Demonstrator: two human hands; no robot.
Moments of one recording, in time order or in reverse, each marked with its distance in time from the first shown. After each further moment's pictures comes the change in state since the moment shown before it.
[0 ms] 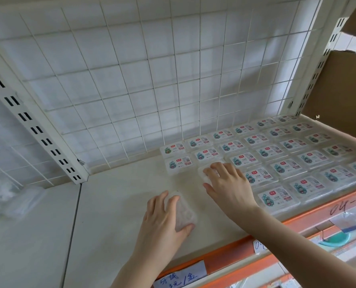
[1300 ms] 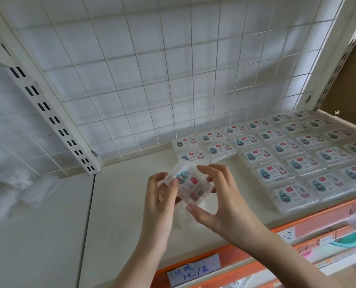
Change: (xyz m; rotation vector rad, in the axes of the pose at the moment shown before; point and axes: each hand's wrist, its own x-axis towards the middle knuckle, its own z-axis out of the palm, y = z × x) left_hand 0.008 0.015 -0.040 -1.320 0.352 -0.373; right_hand -0.026 -0.061 -0.058 0.862 -0.054 -0.047
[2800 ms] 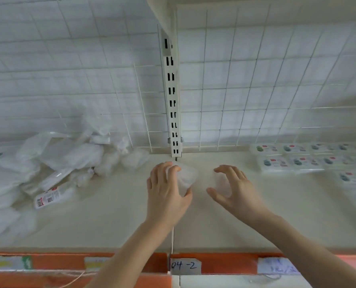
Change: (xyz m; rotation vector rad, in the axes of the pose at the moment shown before) left_hand 0.016 -0.008 -0.192 1.249 0.292 0.614; right_hand 0.052 -0.057 0.128 -0.187 -0.188 0.013
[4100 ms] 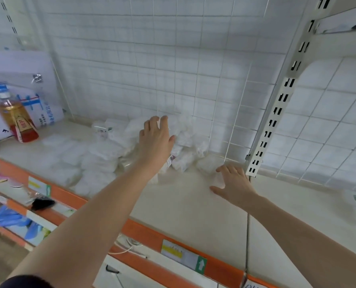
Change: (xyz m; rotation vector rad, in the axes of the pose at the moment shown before) left_hand 0.071 -0.185 -0.137 0.491 0.082 -0.317; right_hand 0.111 -0.109 0.126 -0.348 -0.334 -0.197
